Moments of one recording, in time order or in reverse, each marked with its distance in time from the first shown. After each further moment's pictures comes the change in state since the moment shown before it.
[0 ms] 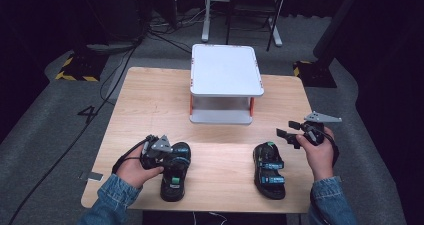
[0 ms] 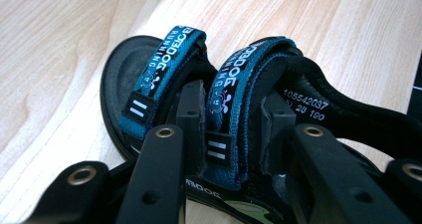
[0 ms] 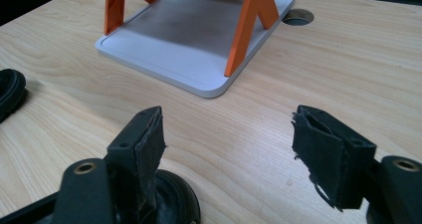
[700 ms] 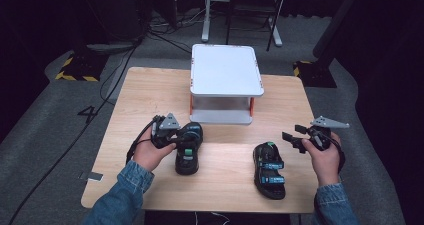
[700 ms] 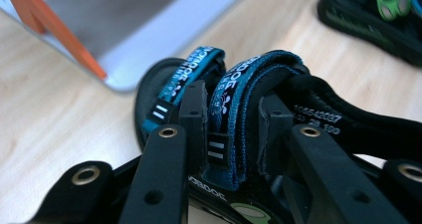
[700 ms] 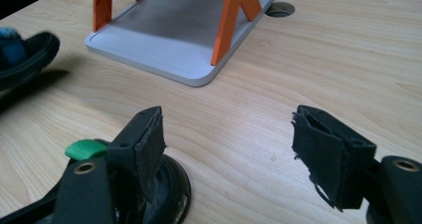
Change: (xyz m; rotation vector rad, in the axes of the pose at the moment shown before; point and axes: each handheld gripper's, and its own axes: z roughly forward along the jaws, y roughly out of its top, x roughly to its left) left arm 0.031 0.049 0.019 -0.222 0.136 -0.053; right arm -0.003 -0.013 -0.018 -0.004 -0.049 0.029
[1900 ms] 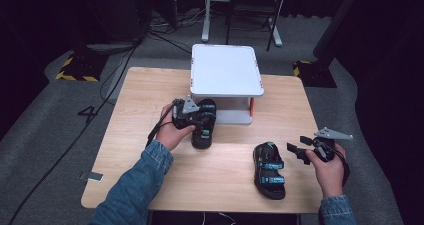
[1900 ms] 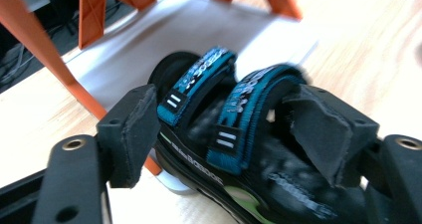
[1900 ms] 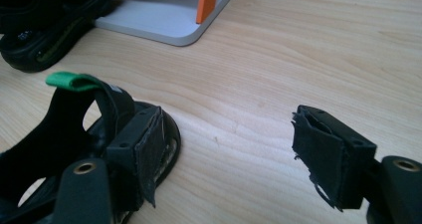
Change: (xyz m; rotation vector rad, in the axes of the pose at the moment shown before) left arm 0.025 0.034 0.059 -0.086 0.133 0.071; right arm 0.000 -0.028 -0.011 0.045 -0.044 0.021
